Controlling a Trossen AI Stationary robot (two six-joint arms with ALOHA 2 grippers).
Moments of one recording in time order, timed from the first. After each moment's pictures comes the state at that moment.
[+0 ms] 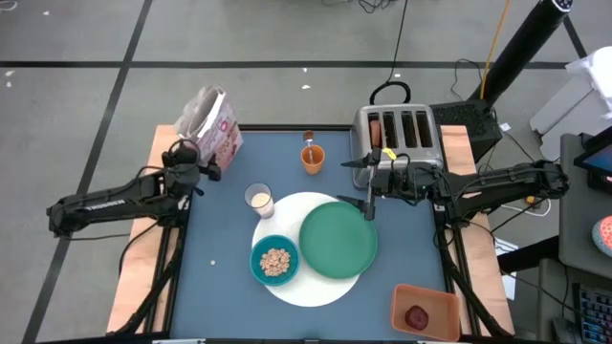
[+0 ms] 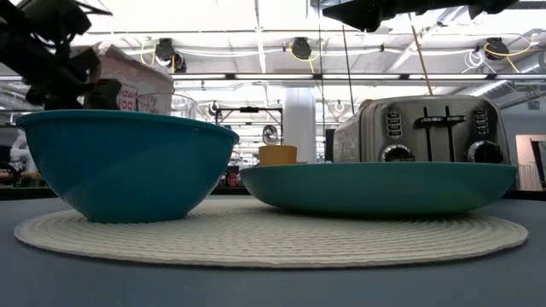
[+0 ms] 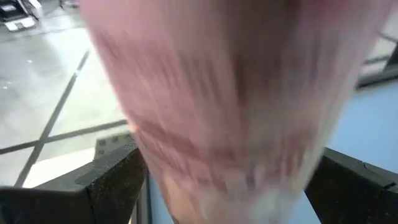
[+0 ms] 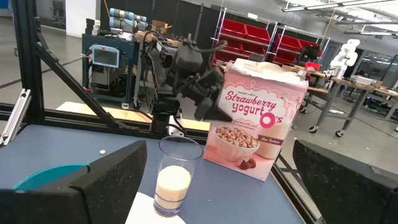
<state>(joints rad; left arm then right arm) 0.28 0.40 0.32 -0.52 -0.95 -0.42 0.02 1.04 0.64 0.39 0.16 -0.20</state>
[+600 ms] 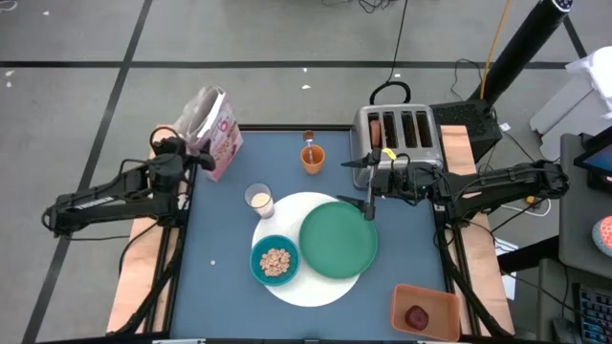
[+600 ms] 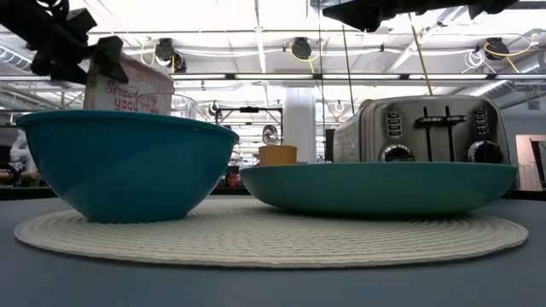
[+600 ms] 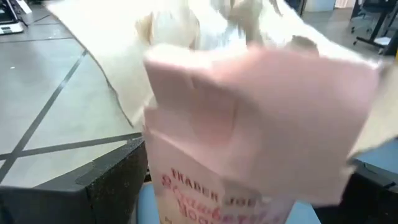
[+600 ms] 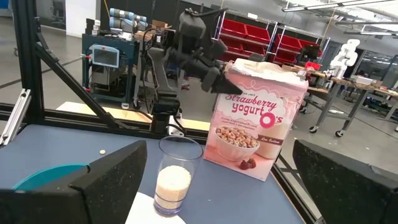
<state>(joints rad) 0.28 0.40 0.51 -0.52 -0.94 -0.36 0.02 1.04 0.64 0.39 0.16 -0.20</state>
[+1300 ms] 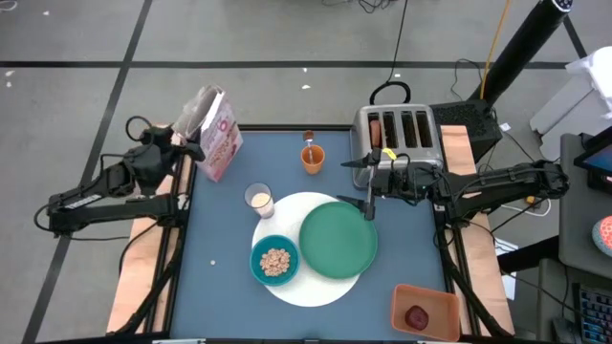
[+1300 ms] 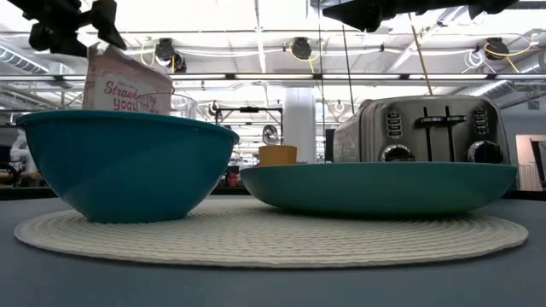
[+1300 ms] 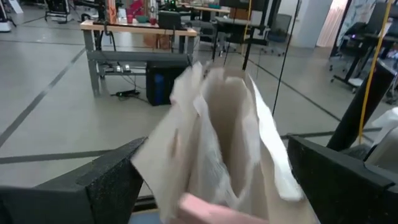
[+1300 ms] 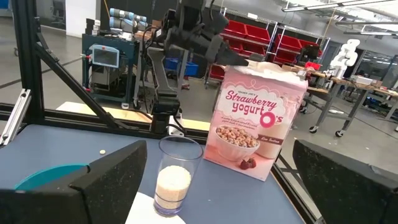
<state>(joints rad) 0.28 0.40 0.68 -0.52 -0.94 -0.34 0.02 1.04 0.64 0.39 0.16 -0.20</state>
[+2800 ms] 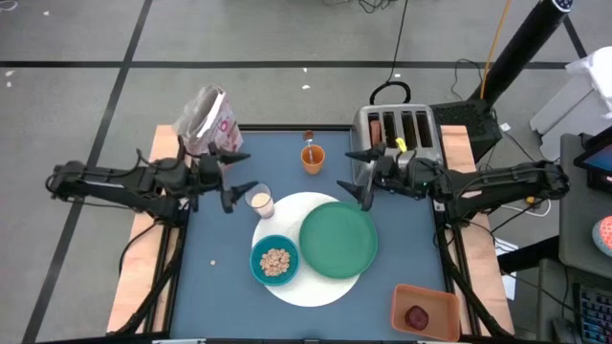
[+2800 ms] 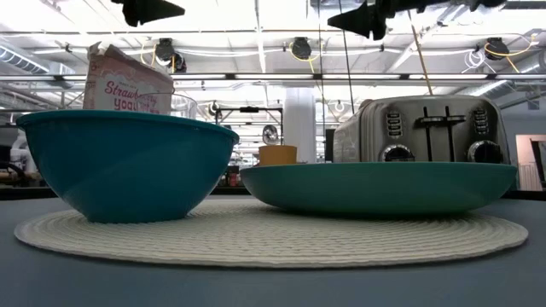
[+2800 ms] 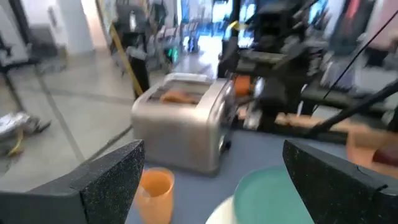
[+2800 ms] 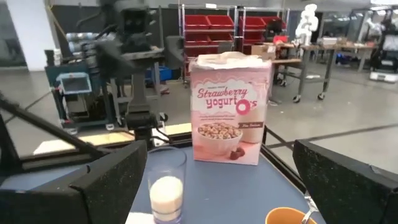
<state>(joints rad) -0.10 0.74 0.69 -0.01 -0.39 -0.01 0.00 1.03 0.69 0.33 0.29 0.04</state>
